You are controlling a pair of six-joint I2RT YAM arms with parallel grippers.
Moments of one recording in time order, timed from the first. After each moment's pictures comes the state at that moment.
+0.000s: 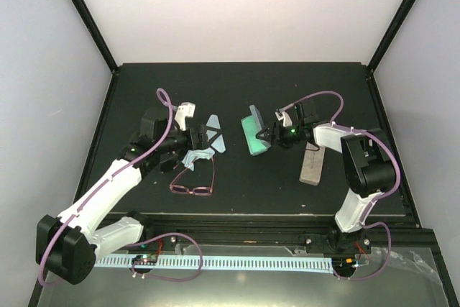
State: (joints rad) left arm -0.39 1.04 0.76 -0.20 0.53 -0.53; right arm 0.28 1.77 0.93 -0.13 -0.83 0.50
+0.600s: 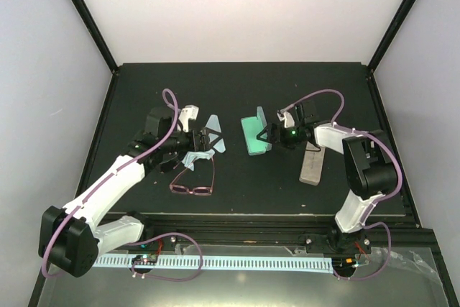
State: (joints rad) left arm -0.39 1.10 0.77 -0.23 0.55 -0.51; right arm 0.27 1.76 0.93 -0.17 -0.73 0.40
